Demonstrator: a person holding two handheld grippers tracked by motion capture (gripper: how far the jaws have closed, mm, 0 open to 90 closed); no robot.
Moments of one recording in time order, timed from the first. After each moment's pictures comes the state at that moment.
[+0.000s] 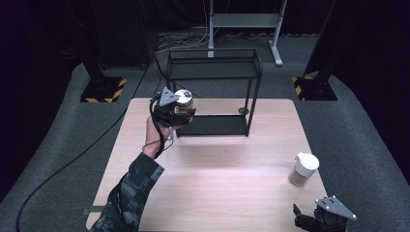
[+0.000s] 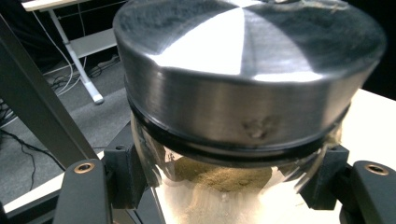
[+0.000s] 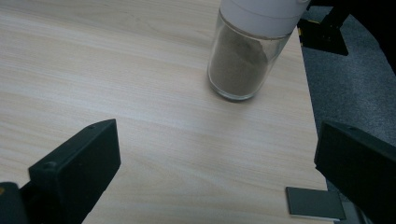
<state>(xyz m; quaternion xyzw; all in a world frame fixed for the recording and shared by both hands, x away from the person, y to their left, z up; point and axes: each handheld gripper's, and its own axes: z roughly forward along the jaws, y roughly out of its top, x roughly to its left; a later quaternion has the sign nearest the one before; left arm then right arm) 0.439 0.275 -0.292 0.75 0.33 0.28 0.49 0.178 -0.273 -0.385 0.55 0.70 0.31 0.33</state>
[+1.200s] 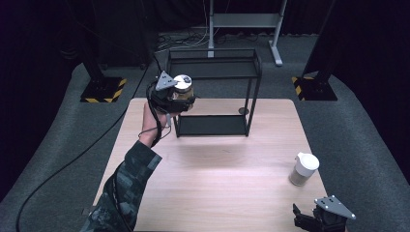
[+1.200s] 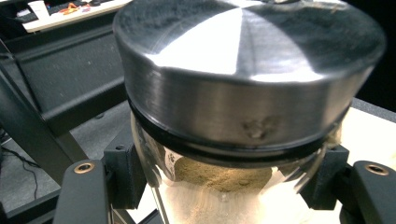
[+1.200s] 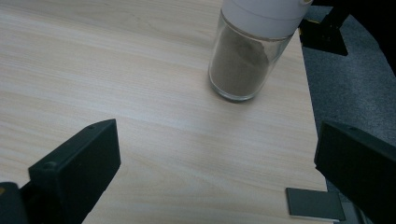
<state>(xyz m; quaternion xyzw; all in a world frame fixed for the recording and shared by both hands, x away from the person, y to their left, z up) 0.448 0.279 -0.247 0.75 0.32 0.28 0.50 0.178 -0.271 -0.384 0.55 0.70 0.31 0.33</state>
